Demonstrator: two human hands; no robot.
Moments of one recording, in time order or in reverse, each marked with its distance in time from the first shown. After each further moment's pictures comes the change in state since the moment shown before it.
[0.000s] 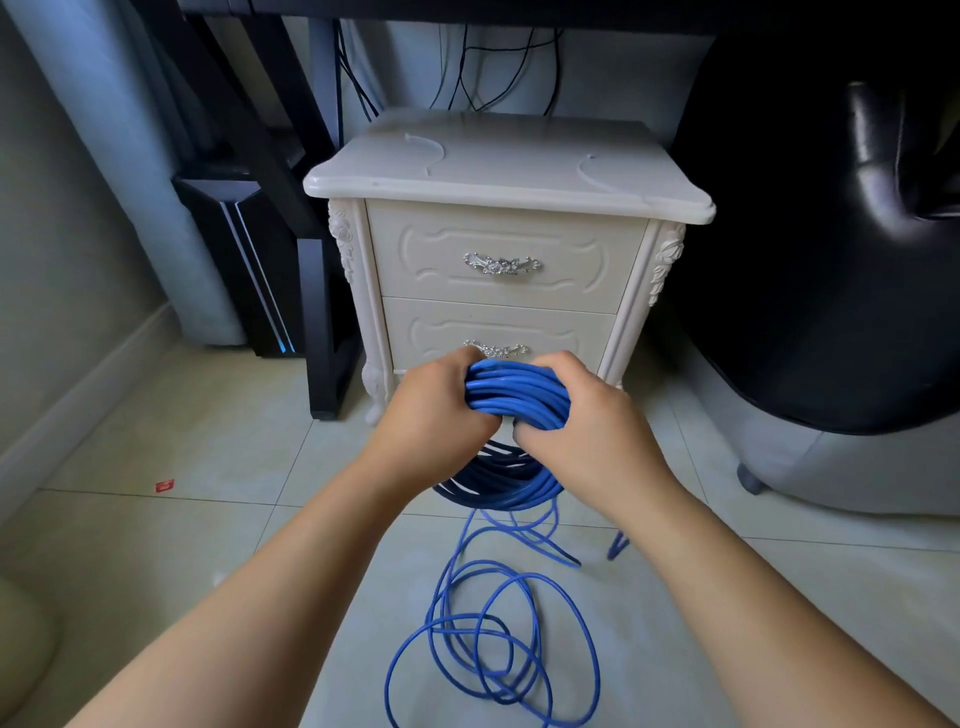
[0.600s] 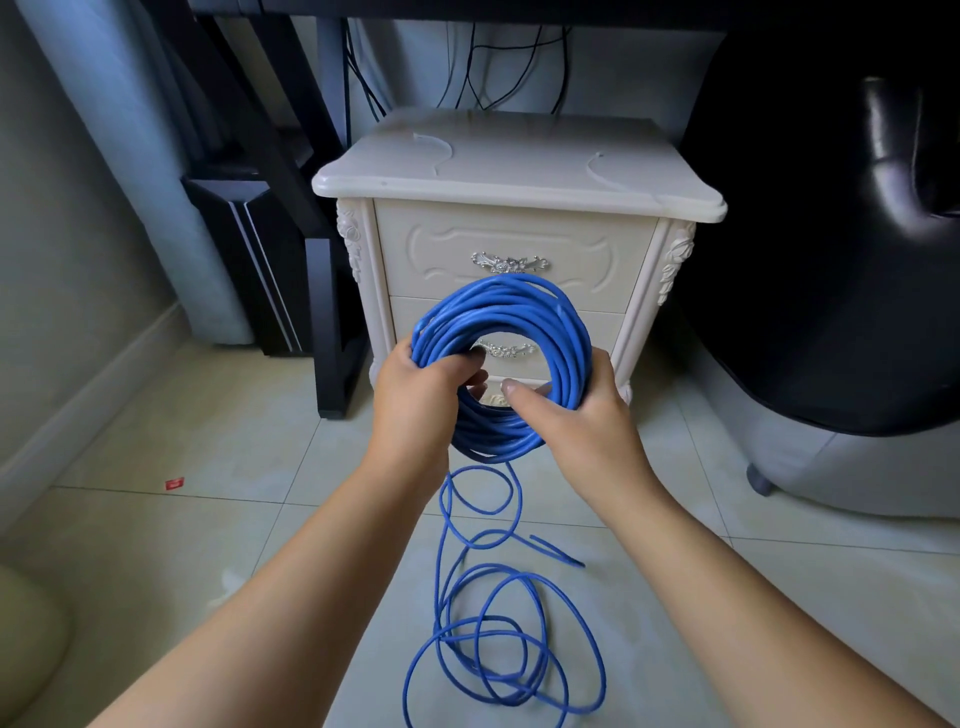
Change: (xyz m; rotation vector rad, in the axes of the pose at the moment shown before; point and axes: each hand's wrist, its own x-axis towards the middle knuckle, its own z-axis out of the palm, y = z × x) left_hand 0.001 0.008 -0.001 -0.982 0.289 -0.356; right_hand 0.003 -0.004 0.016 0.482 0.101 0.223
